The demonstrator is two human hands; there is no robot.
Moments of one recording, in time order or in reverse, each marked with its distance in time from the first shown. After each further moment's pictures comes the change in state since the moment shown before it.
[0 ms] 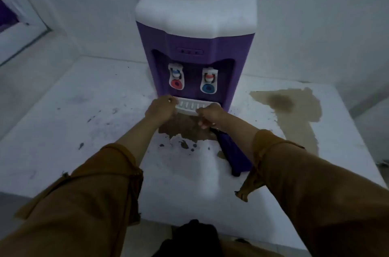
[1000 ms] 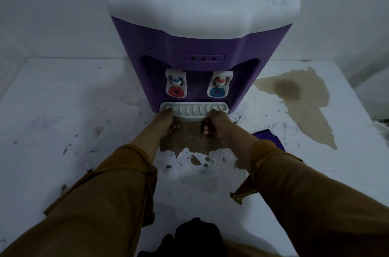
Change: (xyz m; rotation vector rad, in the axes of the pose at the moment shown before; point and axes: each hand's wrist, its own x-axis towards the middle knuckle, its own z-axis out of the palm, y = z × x) left_hand 0.113 -0.042 0.038 -0.450 -0.316 -0.526; right_hand 0.087 0.009 0.031 0.607 0.275 0.424
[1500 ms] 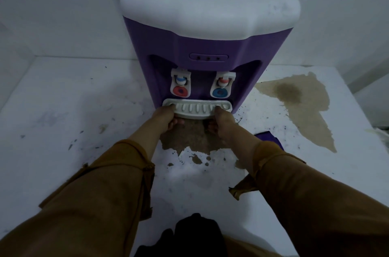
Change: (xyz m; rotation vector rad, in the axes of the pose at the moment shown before) left_hand -0.007 0.009 -0.012 -0.002 -0.013 0.046; right_hand -0.012 -0.001 -0.004 0.216 0.043 -0.032
